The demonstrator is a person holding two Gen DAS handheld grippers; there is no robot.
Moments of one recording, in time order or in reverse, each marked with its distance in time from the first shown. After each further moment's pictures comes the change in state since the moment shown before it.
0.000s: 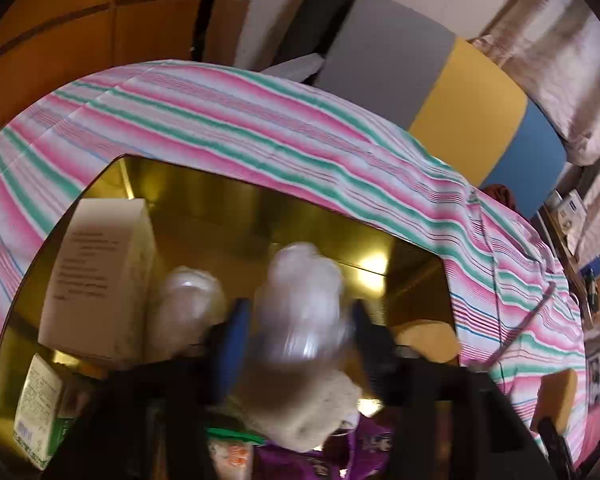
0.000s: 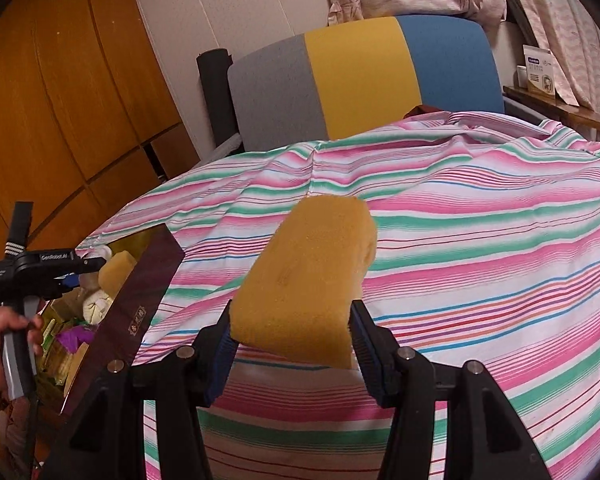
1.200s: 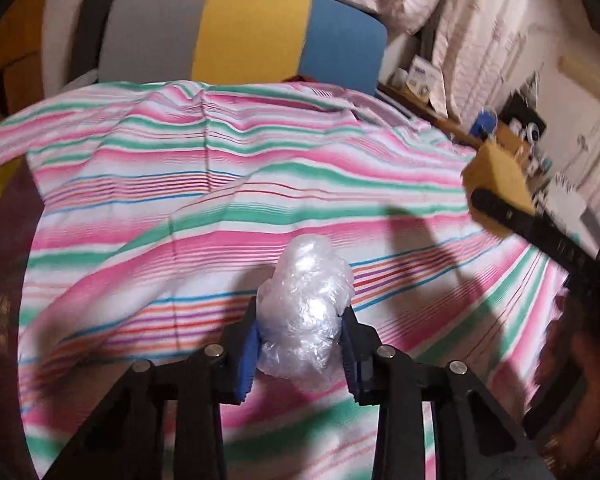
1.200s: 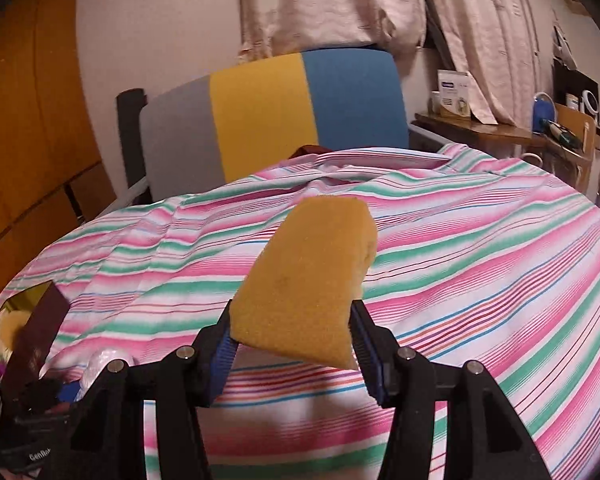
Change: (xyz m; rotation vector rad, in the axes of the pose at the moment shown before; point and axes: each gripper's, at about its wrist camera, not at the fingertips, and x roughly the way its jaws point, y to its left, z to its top) left arm 0.008 -0.234 -0.174 0.491 0.053 -0.365; right arm -0.047 -0.119 0.029 0.062 -0.128 -0.270
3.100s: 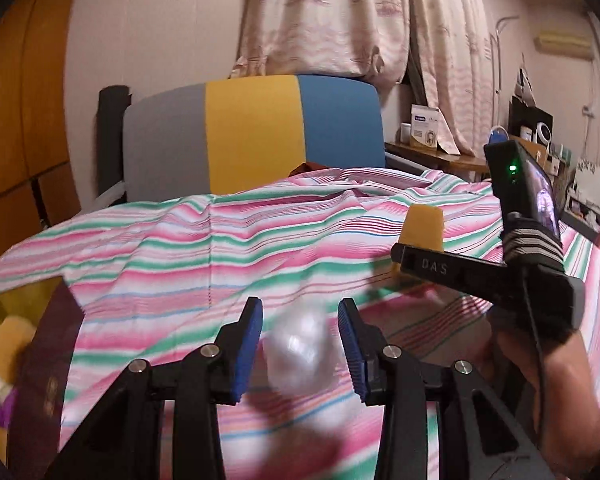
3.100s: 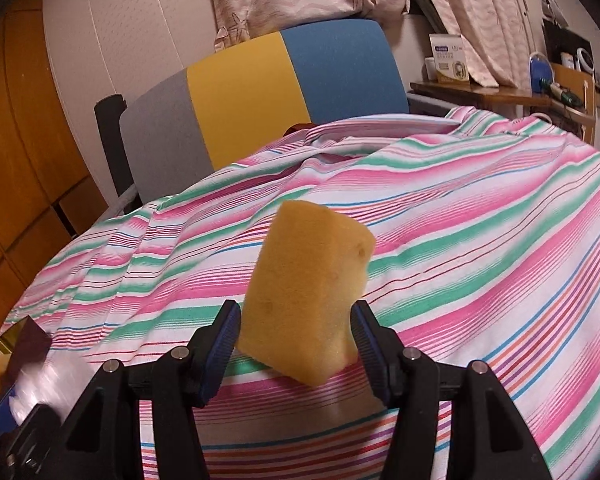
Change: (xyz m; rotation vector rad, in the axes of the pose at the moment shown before) left arm -0.007 -0.059 0.011 0.209 -0.325 0.209; right arm 0.079 -0.020 0.010 0.092 0.031 -0.008
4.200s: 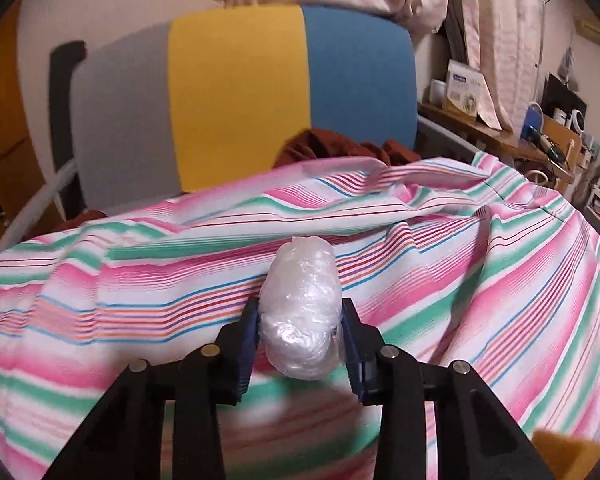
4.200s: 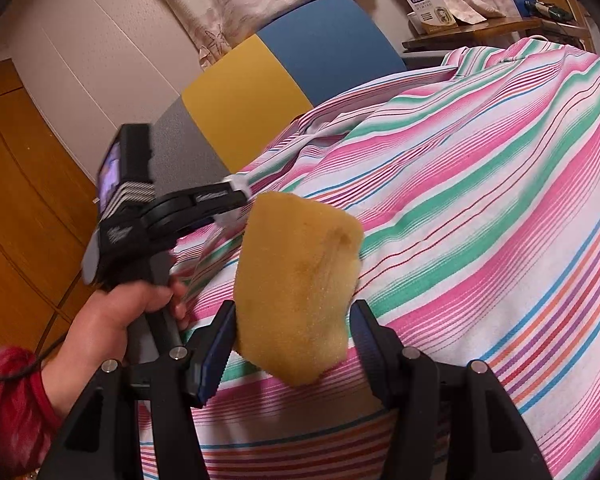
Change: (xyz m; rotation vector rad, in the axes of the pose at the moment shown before) left arm 0.258 -0.015 0.126 -0.019 0.200 0.025; right arm 0.016 -0.049 -0.006 0.260 0.031 0.235
